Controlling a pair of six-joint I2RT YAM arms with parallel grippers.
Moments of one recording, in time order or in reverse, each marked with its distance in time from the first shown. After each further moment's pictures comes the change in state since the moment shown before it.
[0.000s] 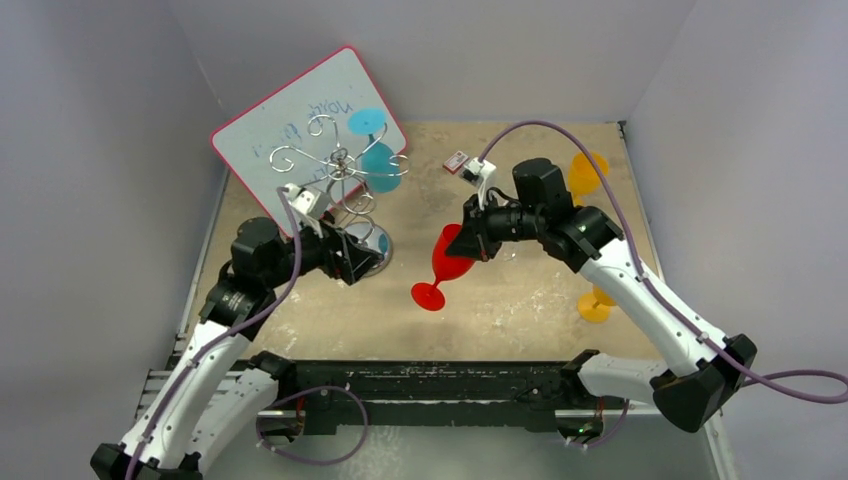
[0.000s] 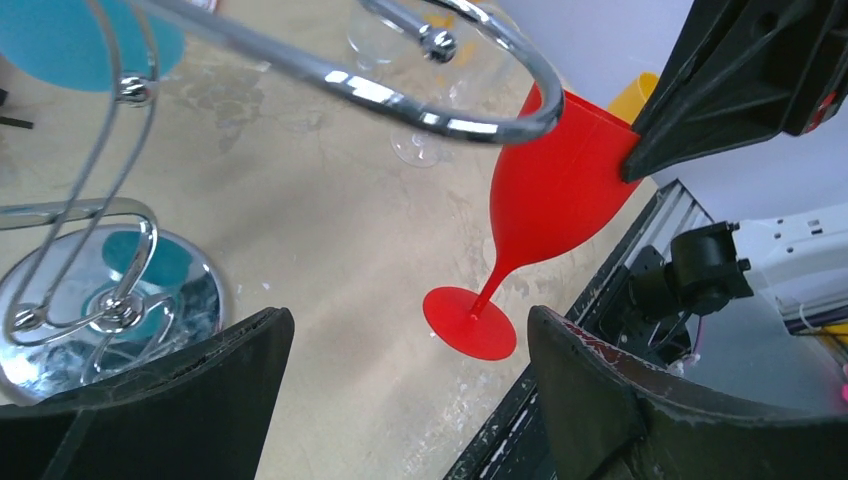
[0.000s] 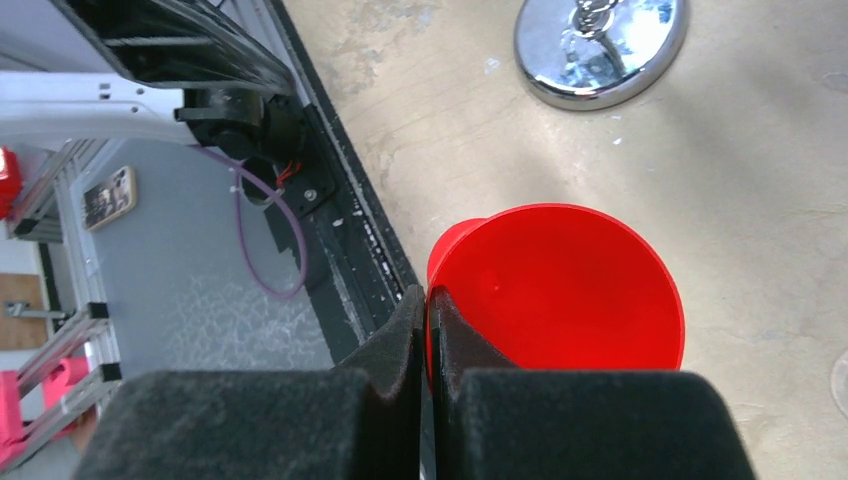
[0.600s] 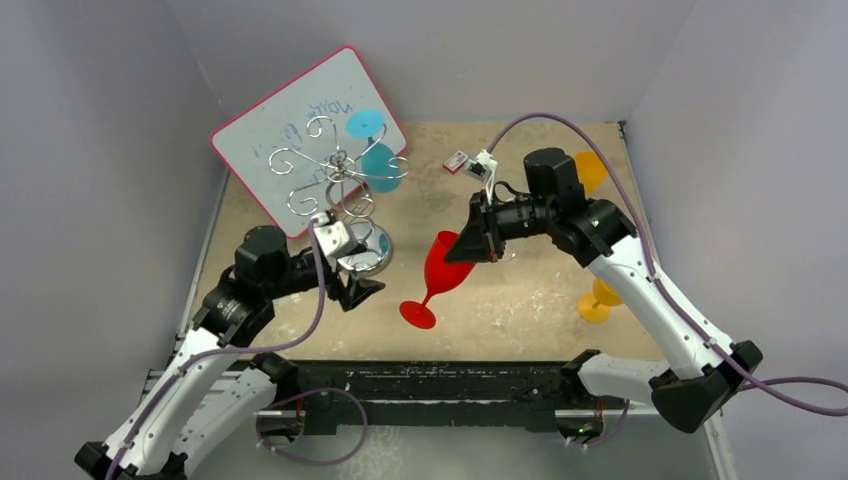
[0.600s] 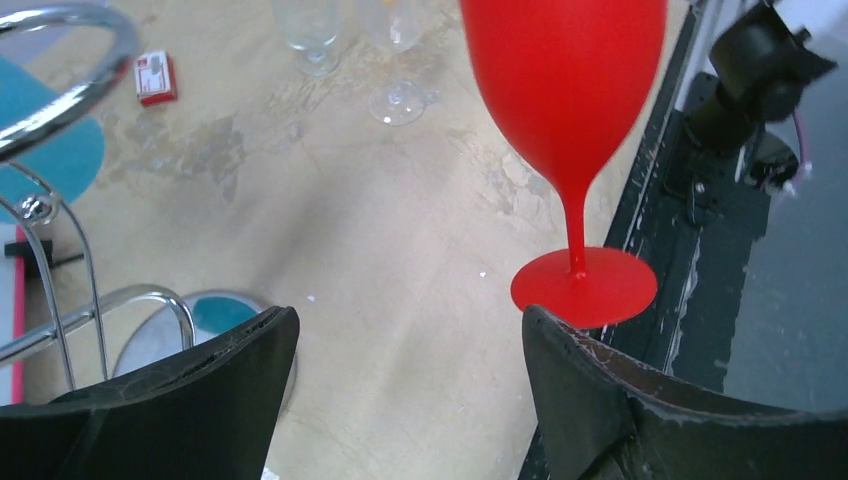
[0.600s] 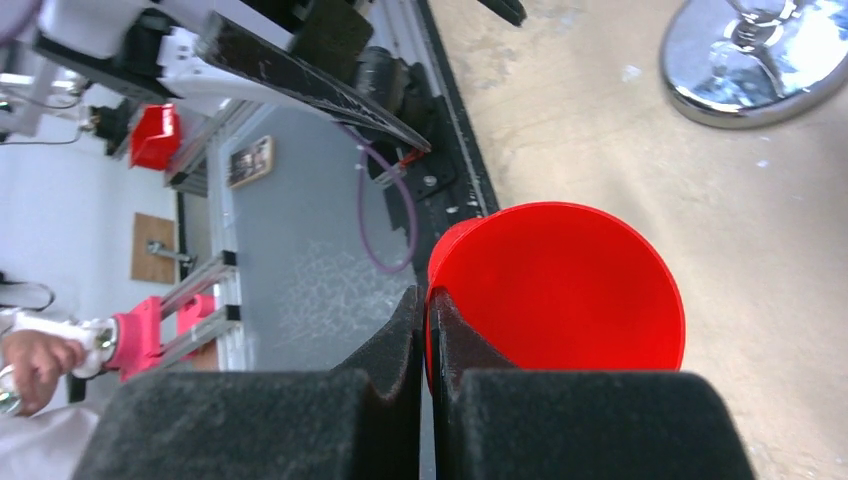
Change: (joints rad) left arm -0.169 -0.003 0.044 -0.126 0.008 0.431; right arm -0.039 0.004 0.084 -0.071 -0.253 0.053
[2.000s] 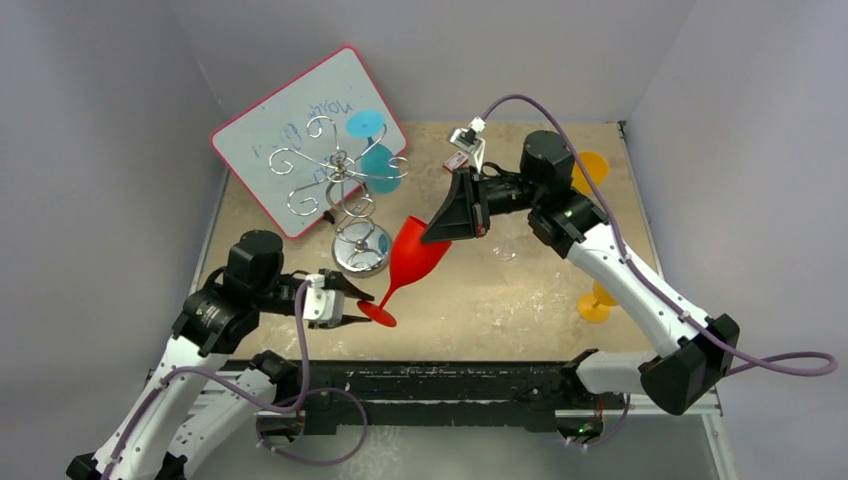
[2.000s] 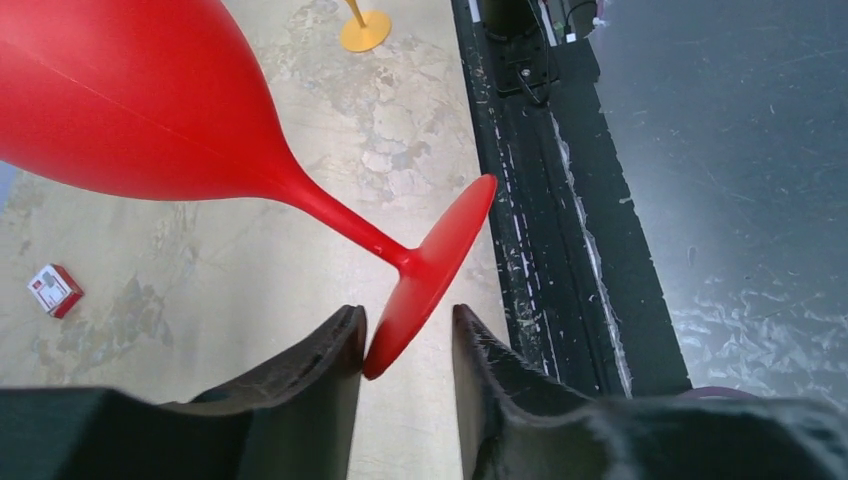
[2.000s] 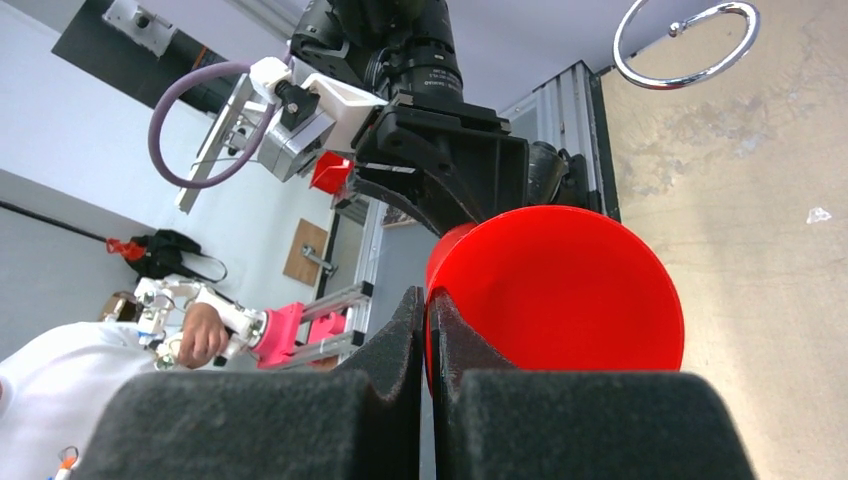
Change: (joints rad) left arm 0.000 -0.039 0.119 -0.405 0.467 0.646; right arm -0.001 0.092 -0.044 0.652 -0.309 0.529
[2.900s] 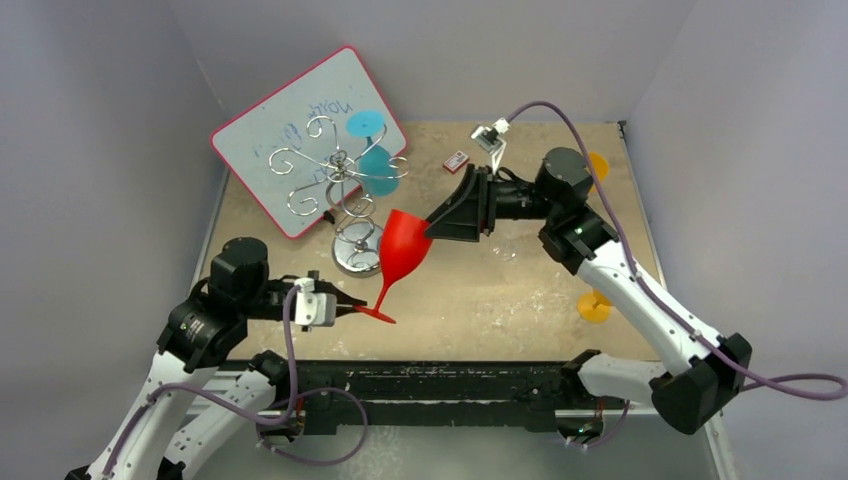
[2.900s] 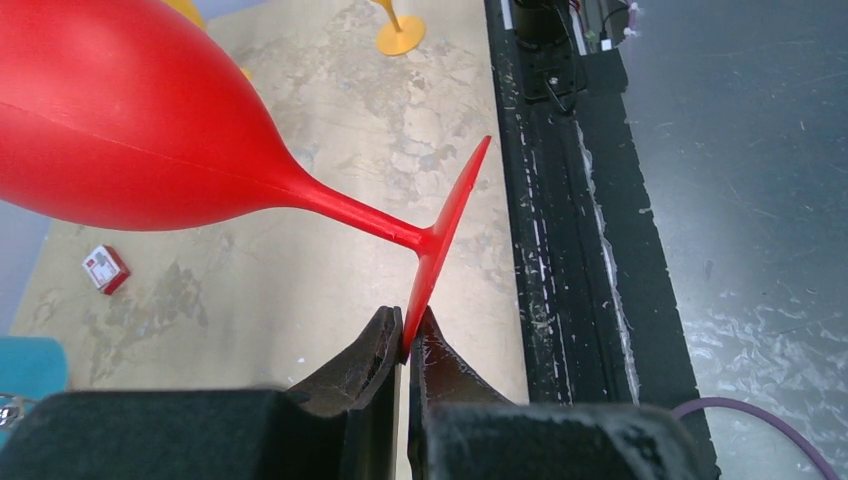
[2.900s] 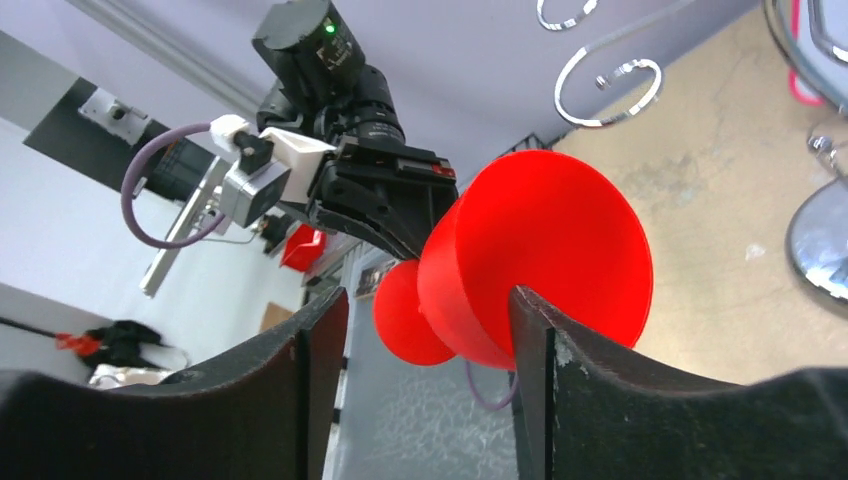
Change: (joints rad) left arm -0.005 -0.050 0.040 -0.031 -0.071 -0.038; right arm -0.005 -0.074 -0.125 0.161 0.149 0.107
